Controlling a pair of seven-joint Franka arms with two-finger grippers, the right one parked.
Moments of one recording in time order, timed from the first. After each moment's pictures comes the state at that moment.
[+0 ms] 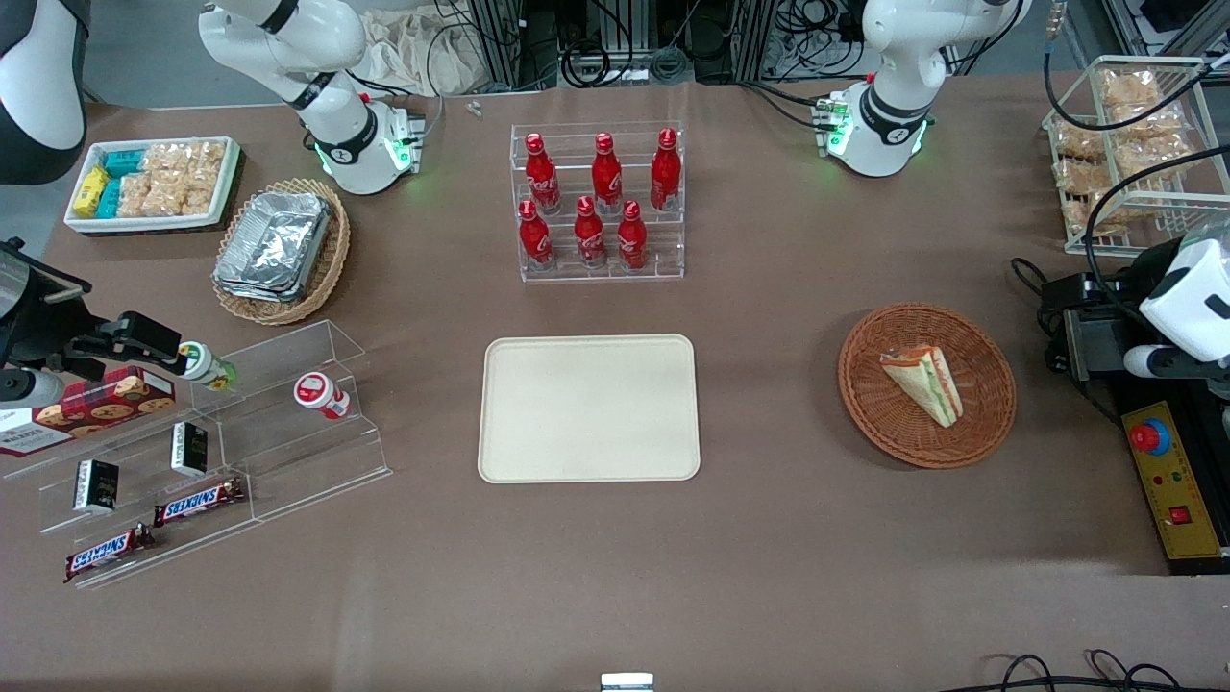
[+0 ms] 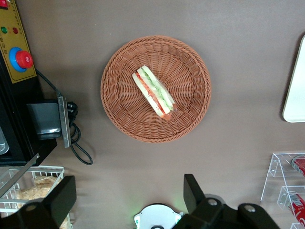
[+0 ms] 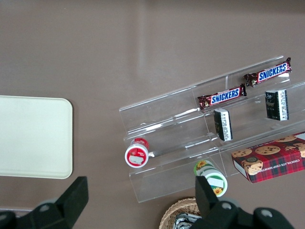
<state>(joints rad) 0.19 0.23 -0.23 -1.35 0.07 1.34 0.00</state>
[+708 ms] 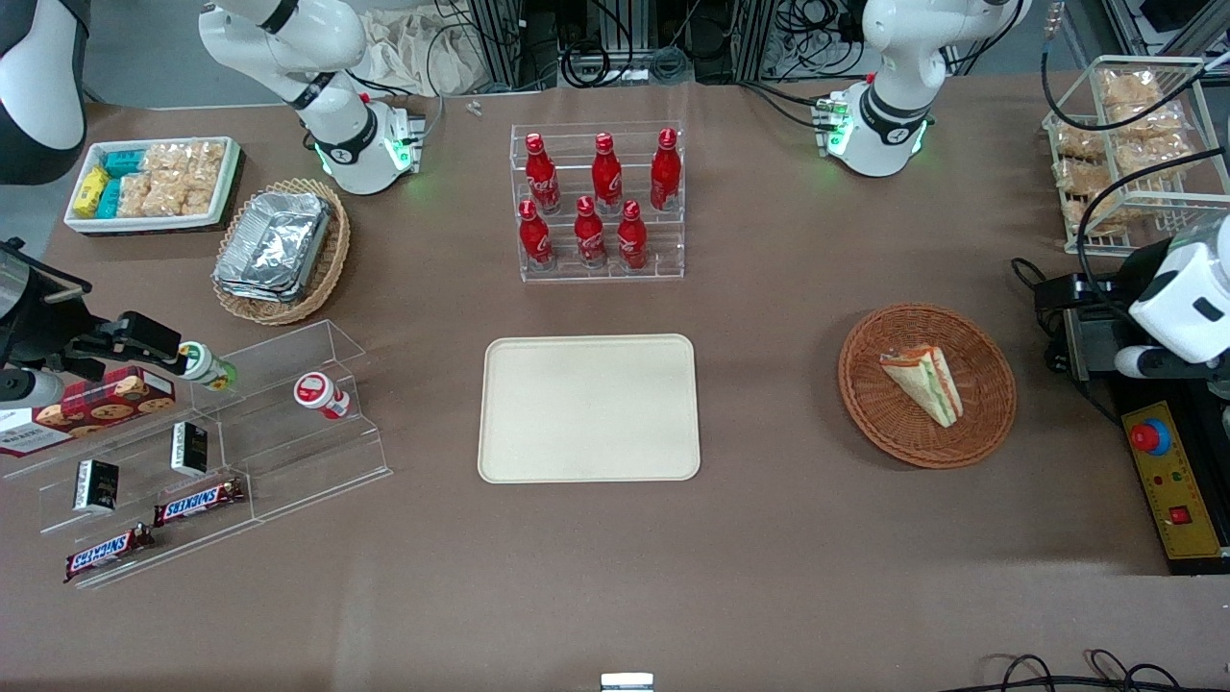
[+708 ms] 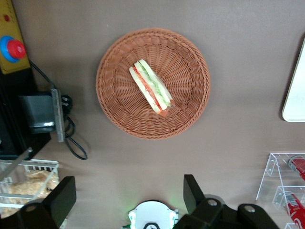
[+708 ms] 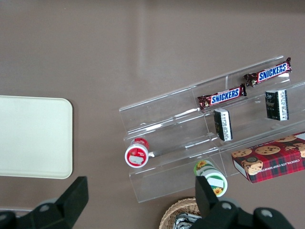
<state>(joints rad) 0.18 0.21 -0.24 -1.42 0.05 1.37 -0.05</state>
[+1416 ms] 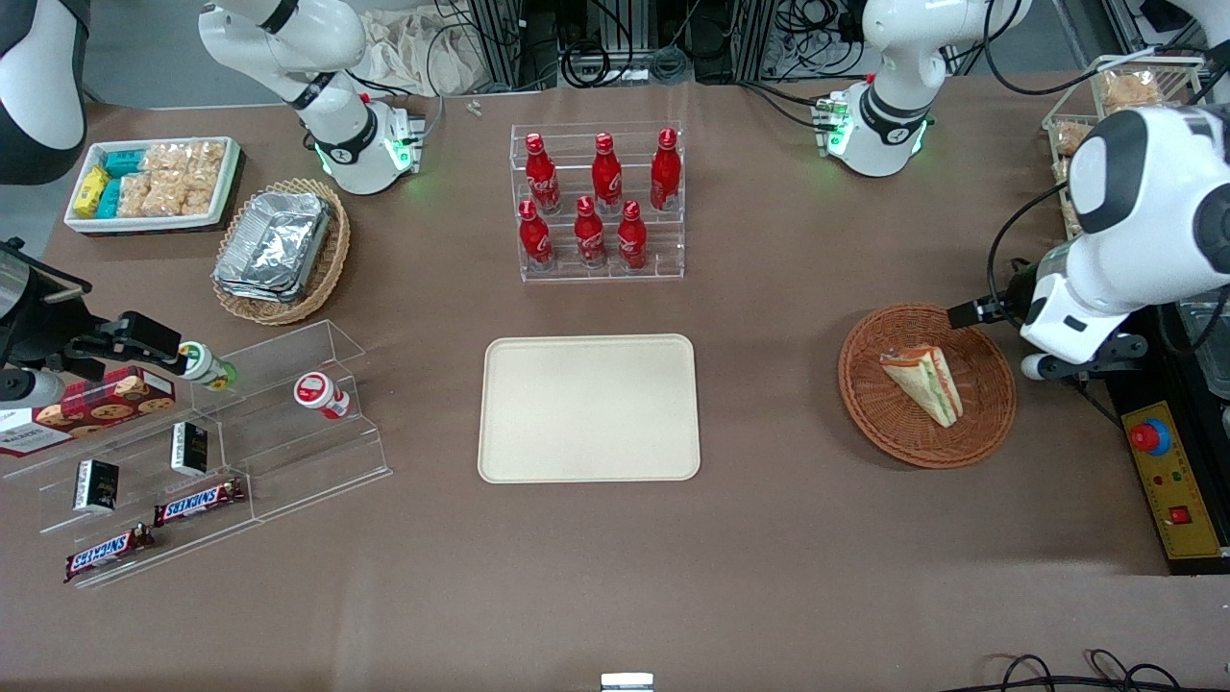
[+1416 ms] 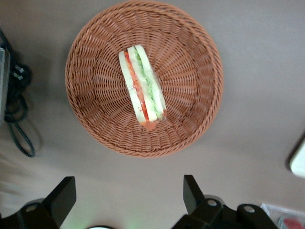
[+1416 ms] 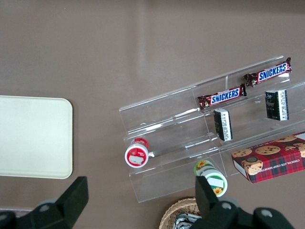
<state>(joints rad) 0.19 0.05 -0.23 -1.99 -0.02 1.83 -0.36</state>
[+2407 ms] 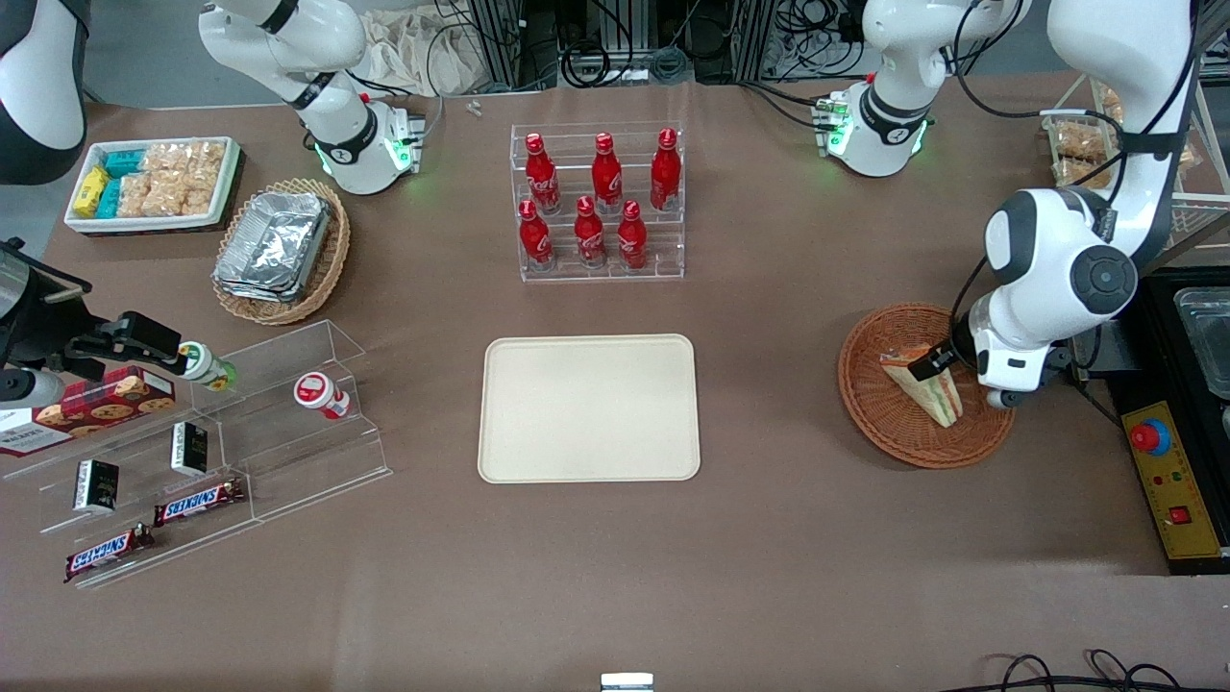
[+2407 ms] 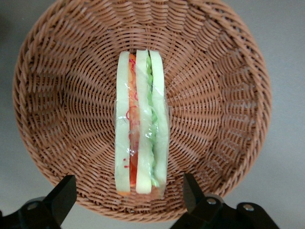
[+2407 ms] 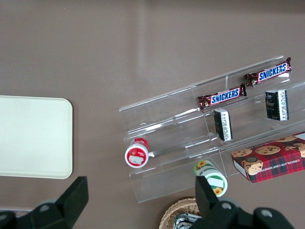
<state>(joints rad) 0.19 0.17 -0.22 -2.23 -0.02 2.28 -0.64</state>
